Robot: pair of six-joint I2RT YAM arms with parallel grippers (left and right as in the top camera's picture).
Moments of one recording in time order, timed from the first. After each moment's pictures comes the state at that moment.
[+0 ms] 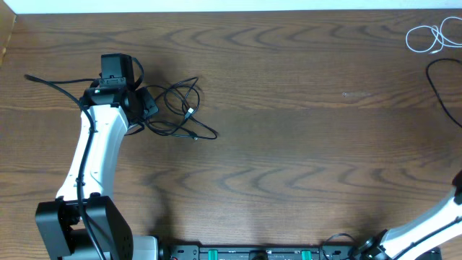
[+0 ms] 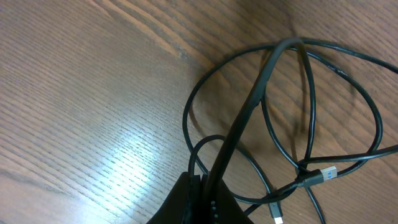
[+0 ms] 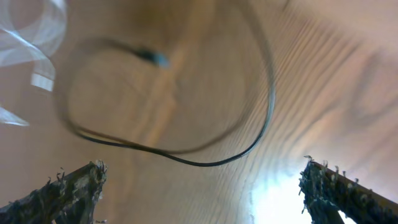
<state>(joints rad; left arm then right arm) 0.08 1.58 1.21 -0.83 -0.06 -0.43 -0.78 2.10 2.12 -1.10 0.03 0.31</state>
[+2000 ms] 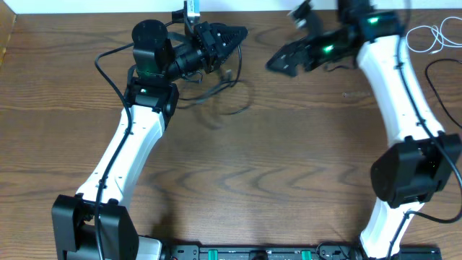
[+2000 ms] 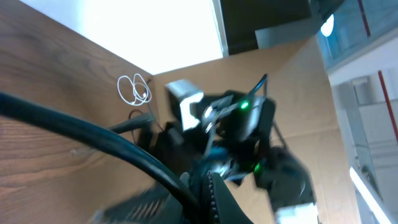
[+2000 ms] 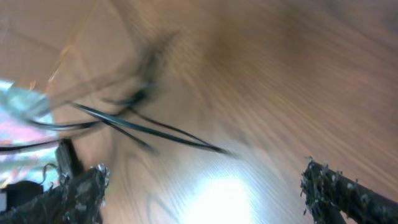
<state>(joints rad) -0.20 1.58 1.22 0.32 0.86 -1.28 0.19 2.02 1.96 -1.06 -0.81 -0.22</state>
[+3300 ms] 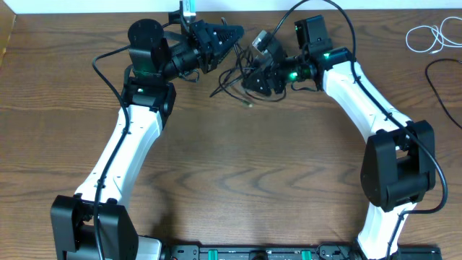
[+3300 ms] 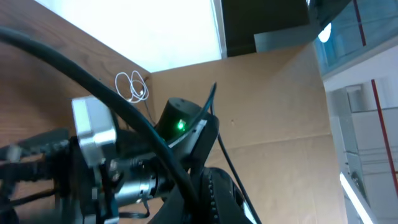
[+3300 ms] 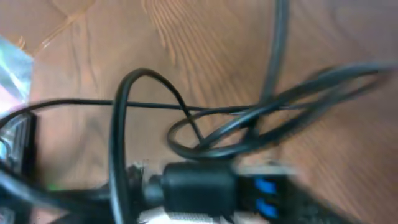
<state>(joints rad) -0.18 1.58 1.22 0.32 0.89 -1.33 0.30 2.02 1.61 -0.52 -0.87 -0.29</state>
